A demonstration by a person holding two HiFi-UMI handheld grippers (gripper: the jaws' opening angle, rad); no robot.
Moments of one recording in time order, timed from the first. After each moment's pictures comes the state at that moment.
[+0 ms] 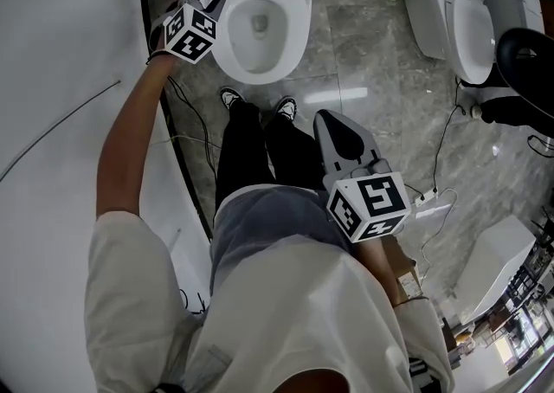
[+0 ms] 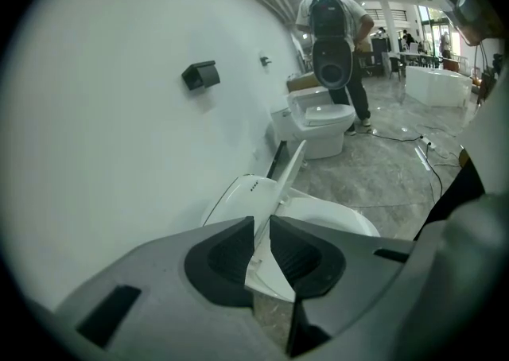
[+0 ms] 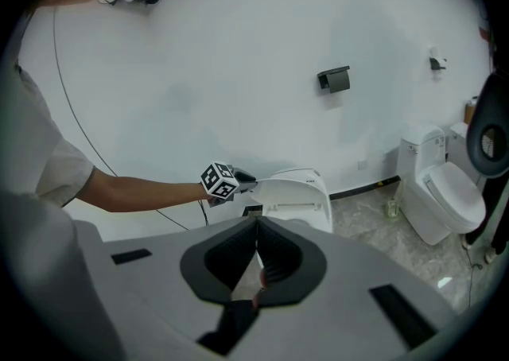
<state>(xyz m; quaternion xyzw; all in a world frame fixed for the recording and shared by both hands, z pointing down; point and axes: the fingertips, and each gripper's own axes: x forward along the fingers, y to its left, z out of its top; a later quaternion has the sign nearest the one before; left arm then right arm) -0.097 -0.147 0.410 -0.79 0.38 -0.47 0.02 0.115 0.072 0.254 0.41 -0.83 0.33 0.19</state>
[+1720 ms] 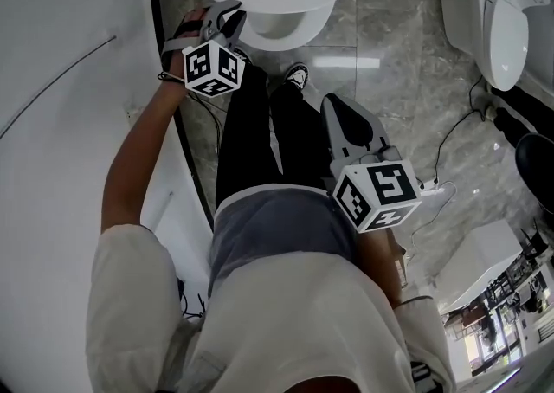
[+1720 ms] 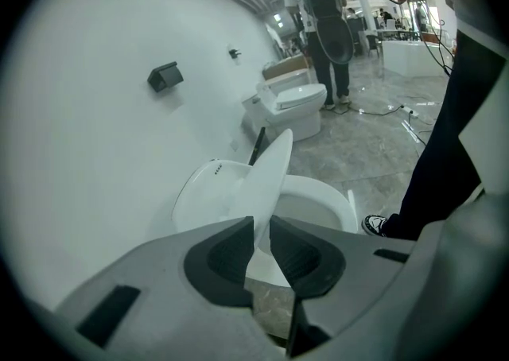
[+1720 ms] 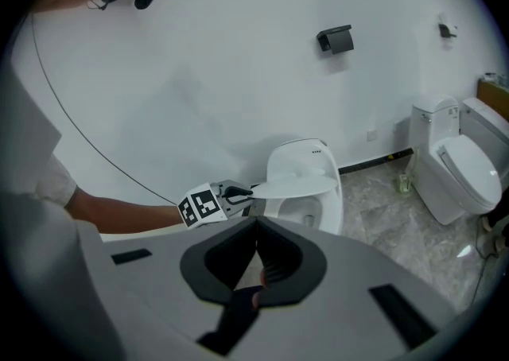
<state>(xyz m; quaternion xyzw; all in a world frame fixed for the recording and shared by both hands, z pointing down) -0.075 -0.028 0.492 -0.78 0.34 -0.52 0.07 0.097 0.070 0.335 0.36 -0.82 0.39 0.23</state>
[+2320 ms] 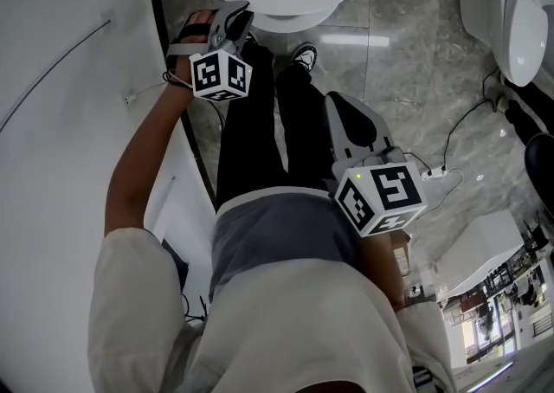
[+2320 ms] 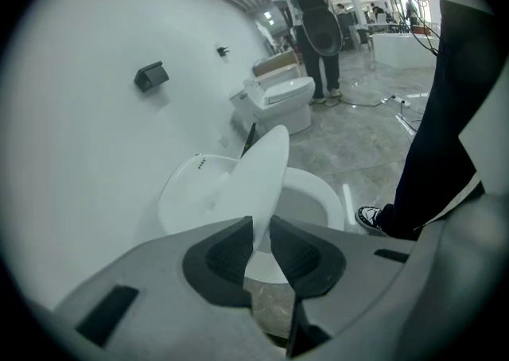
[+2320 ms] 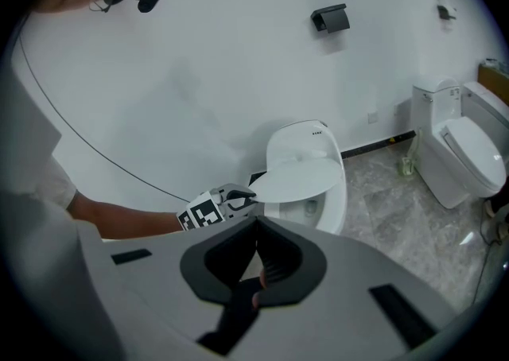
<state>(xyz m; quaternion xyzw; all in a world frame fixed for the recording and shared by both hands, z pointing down) -0.072 0.015 0.536 -0.78 0.32 -0.54 0.09 0.081 0.091 0.374 0.35 -0.80 0.42 0.25</state>
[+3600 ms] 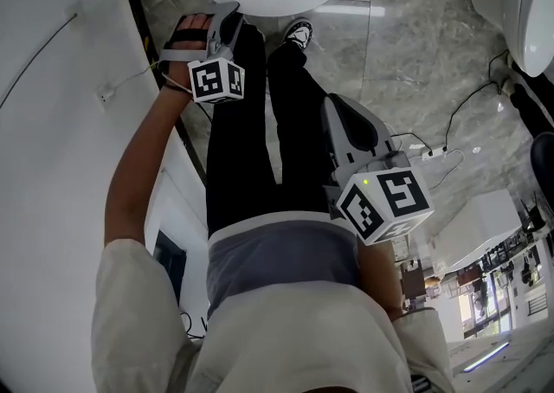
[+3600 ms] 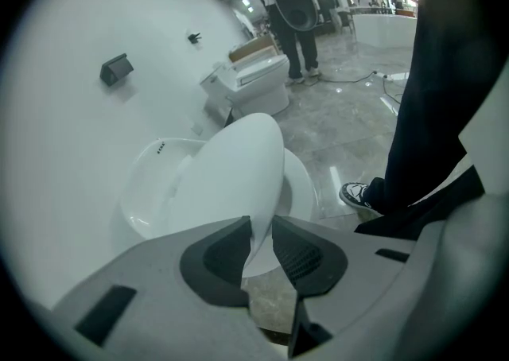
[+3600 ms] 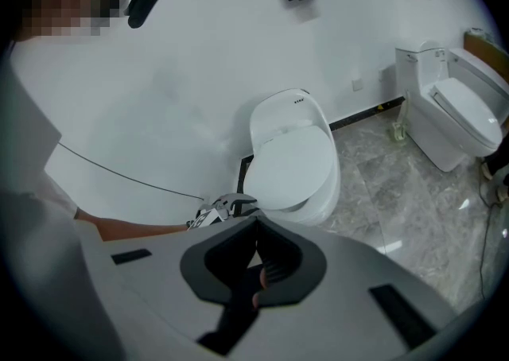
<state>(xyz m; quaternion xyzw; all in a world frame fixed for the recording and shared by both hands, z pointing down) -0.062 0.076 0.656 -0.76 0.27 -0.58 0.10 0.092 0.117 0.457 0.35 -0.75 0.49 0.27</state>
